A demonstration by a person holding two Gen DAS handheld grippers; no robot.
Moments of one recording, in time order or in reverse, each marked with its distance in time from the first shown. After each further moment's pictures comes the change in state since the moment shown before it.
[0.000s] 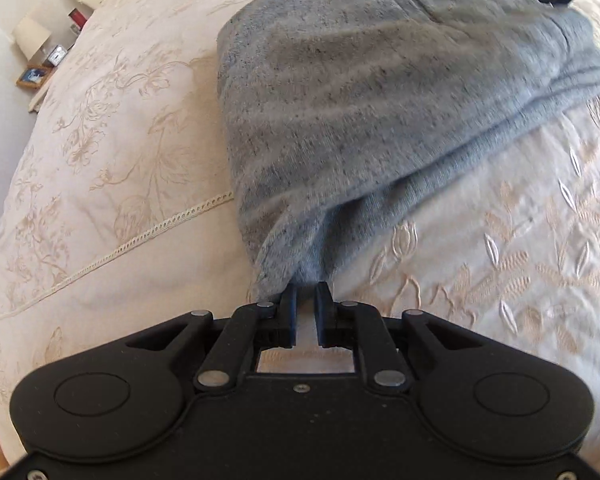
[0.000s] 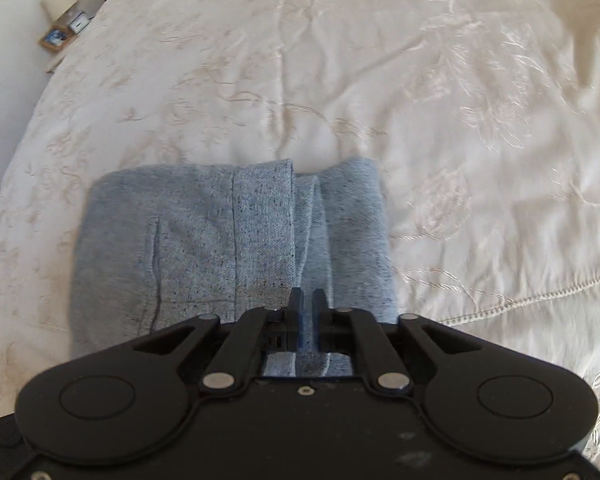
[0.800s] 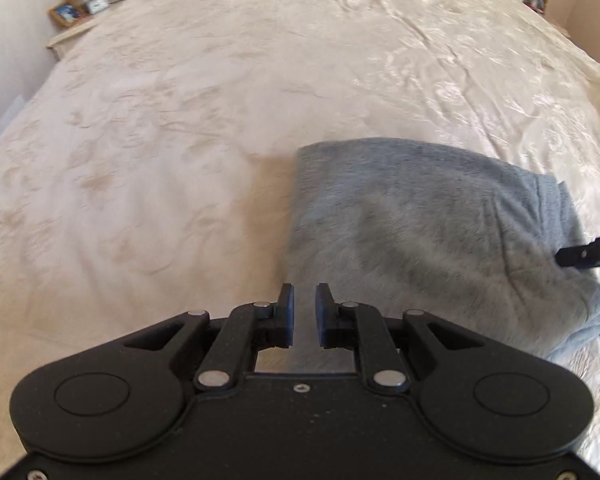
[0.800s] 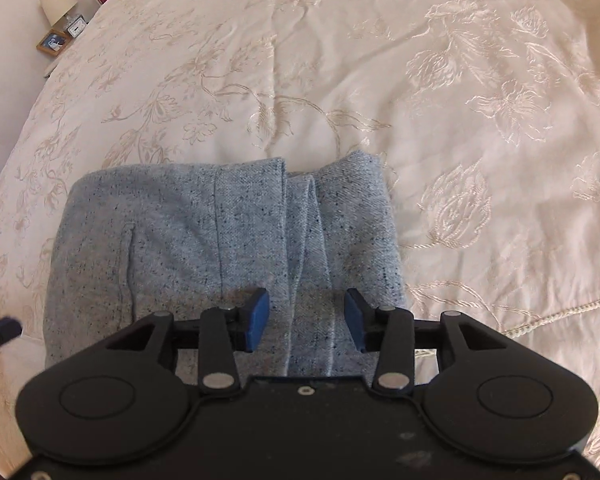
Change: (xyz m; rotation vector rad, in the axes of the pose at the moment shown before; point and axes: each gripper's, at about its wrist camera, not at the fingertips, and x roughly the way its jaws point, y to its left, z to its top) left arm 0.009 0.092 0.095 -0.366 -0.125 -0.191; right arm 0.041 -0.002 0.005 0.004 0.000 0.025
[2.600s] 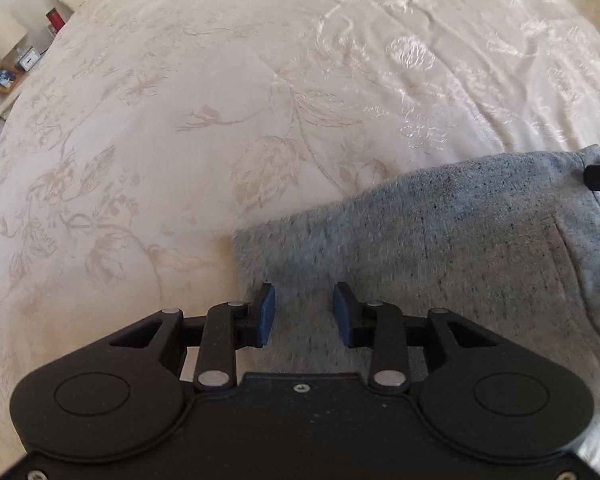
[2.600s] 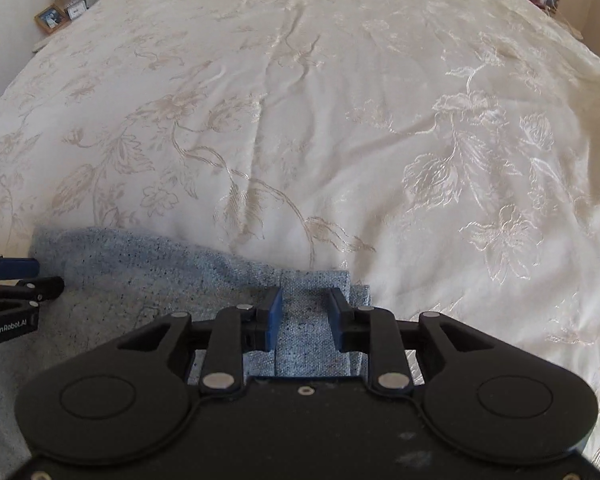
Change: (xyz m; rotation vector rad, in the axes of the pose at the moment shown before) left arm 0.070 -0.053 0.063 0.238 0.089 0.047; right arm 0.006 0.022 0.056 -0.190 -0.157 -0.161
